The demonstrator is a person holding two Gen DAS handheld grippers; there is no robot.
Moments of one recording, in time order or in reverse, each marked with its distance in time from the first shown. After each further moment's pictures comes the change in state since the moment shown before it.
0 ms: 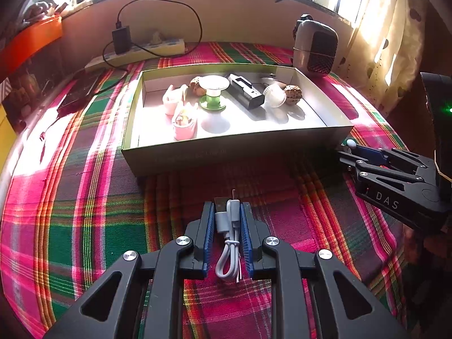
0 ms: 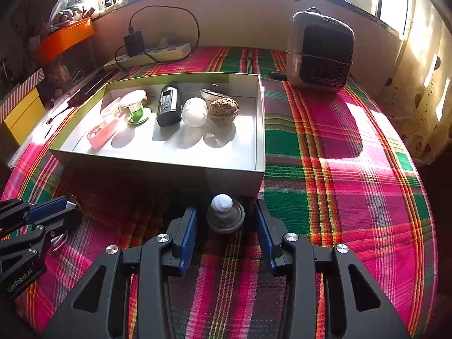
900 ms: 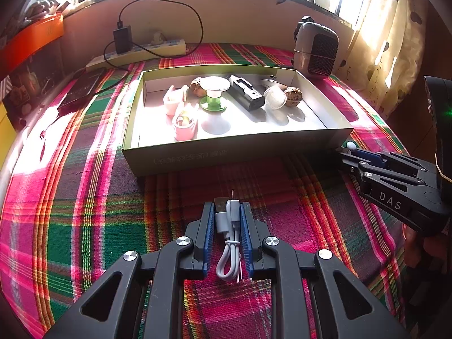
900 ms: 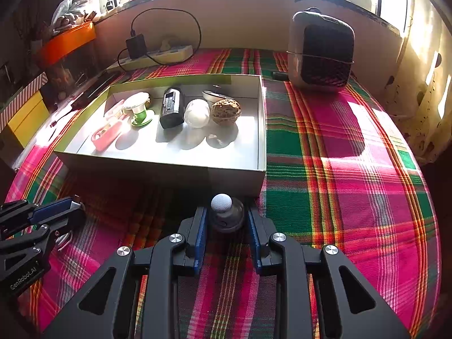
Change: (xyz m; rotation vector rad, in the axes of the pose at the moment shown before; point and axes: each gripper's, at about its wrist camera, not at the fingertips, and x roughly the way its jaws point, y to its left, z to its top) left arm 0.000 0.001 0.001 -0.021 -0.004 -0.015; right arm -0.002 -0.001 -0.001 0.011 -0.007 0.029
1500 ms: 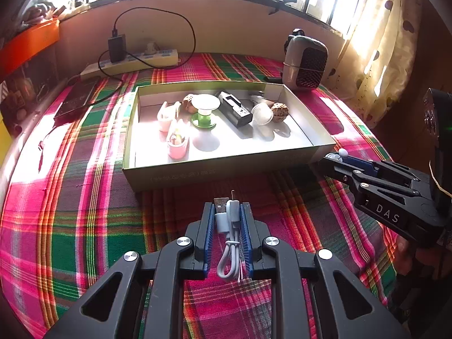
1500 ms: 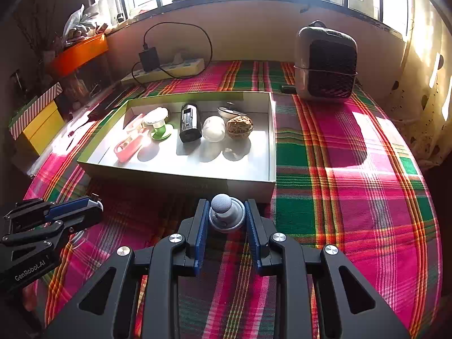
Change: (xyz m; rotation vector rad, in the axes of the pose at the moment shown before) left arm -0.018 -0.002 0.014 0.010 -0.030 -0.053; right arm -0.022 0.004 0.005 0.008 -0.048 0.060
